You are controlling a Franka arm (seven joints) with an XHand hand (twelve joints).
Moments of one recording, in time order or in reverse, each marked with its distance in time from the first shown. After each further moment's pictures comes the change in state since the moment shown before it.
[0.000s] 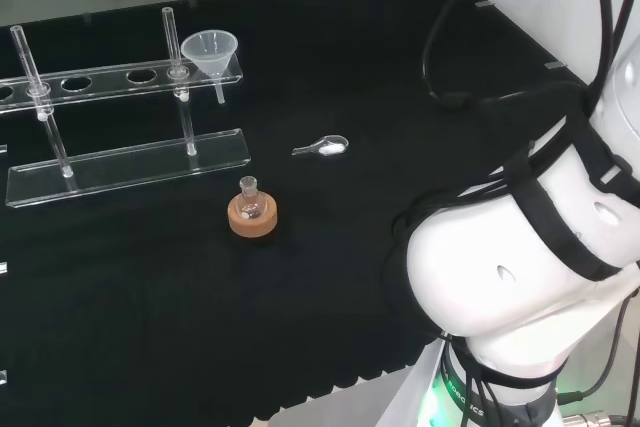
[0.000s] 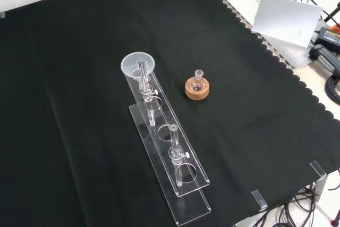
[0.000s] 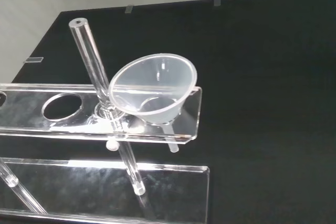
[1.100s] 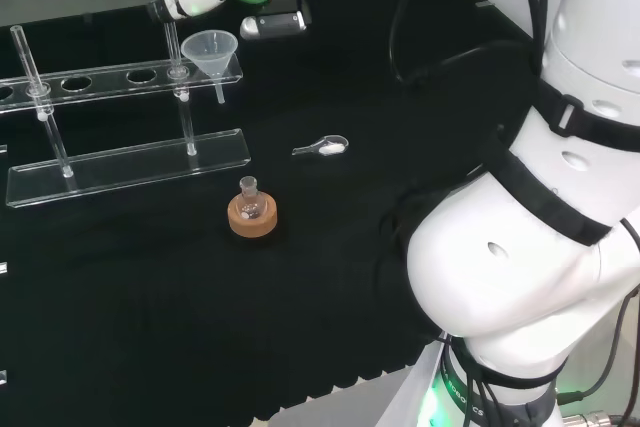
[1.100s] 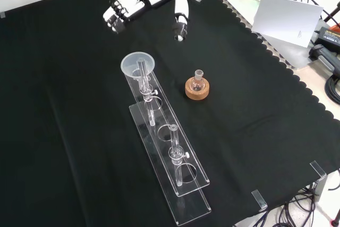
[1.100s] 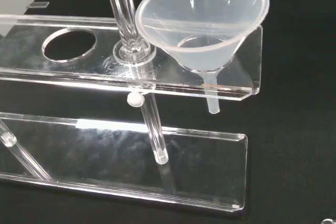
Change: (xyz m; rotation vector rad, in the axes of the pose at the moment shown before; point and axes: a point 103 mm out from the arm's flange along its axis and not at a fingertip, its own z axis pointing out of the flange) arm 0.034 0.057 0.082 0.103 -0.032 -0.047
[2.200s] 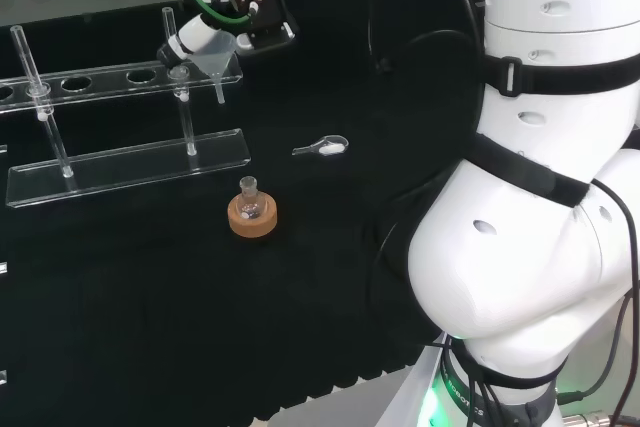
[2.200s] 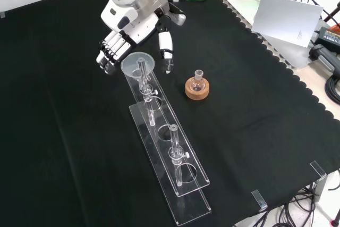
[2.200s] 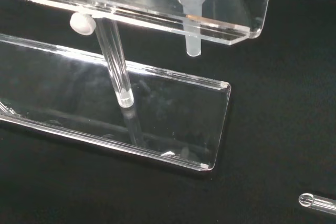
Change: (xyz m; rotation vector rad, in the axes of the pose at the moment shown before) arm -0.012 0.055 0.053 0.207 -0.126 -0.036
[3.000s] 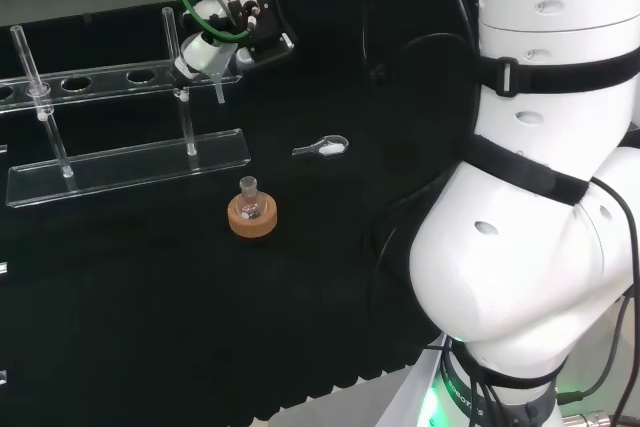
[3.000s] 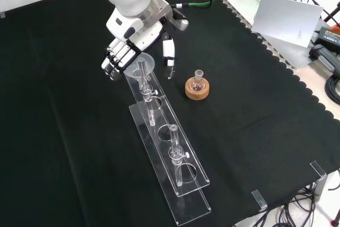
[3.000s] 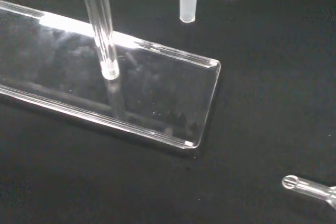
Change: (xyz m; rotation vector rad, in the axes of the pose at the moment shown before) arm 0.002 0.001 0.018 0.027 -0.086 0.007
